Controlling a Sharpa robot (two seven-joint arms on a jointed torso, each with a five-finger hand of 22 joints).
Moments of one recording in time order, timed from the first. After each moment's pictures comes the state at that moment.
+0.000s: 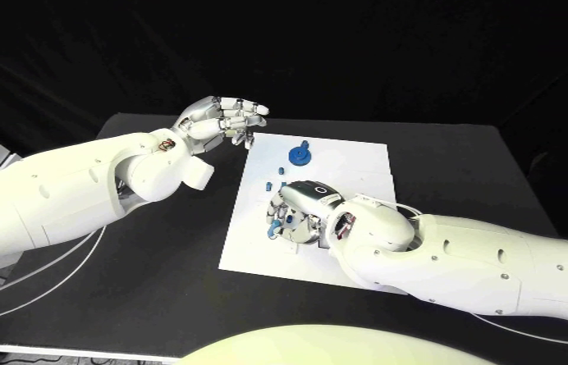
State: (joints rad) left arm 1.19 -0.90 -0.01 1.47 -0.17 0.02 0.38; left_hand 1.32 -0.16 0.55 -0.02 0.20 0.82 0.21 0.27 0.33 0.86 0.13 0.60 0.24 1.13 0.05 1.25 0.63 0.18 0.94 0.15 0.99 0.65; right arm 1.09 -0.62 -0.14 1.74 -1.57 -0.35 -0.35; right_hand 1.47 -0.19 0.52 0.18 0.16 1.07 0.11 0.29 0.36 1.16 0.06 0.29 0.12 1.47 -0.03 1.35 1.14 0.05 1.47 0.08 1.43 1.31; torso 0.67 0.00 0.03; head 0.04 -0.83
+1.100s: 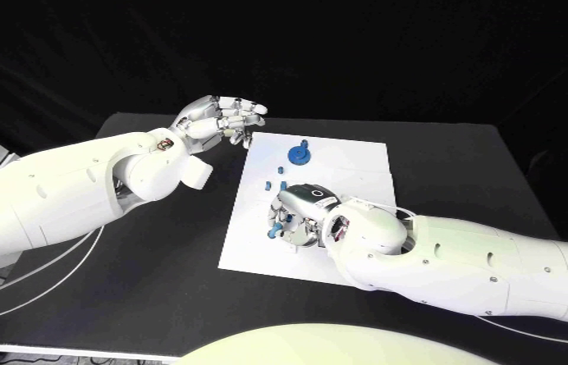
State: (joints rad) left arm 1.19 -0.90 -0.01 1.47 -0.17 0.02 0.38; left_hand 1.32 -0.16 0.55 -0.02 0.20 0.82 0.21 0.27 0.33 0.86 0.13 0.60 0.24 1.13 0.05 1.25 0.63 0.18 0.94 0.15 0.99 0.65; right arm 1.07 -0.59 -0.14 1.71 -1.62 -0.32 -0.40; right_hand 1.46 -0.20 0.52 0.18 0.16 1.06 0.11 0.29 0.39 1.18 0.05 0.29 0.12 1.47 -0.03 1.35 1.14 0.05 1.47 0.08 1.43 1.31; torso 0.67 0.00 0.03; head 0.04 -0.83
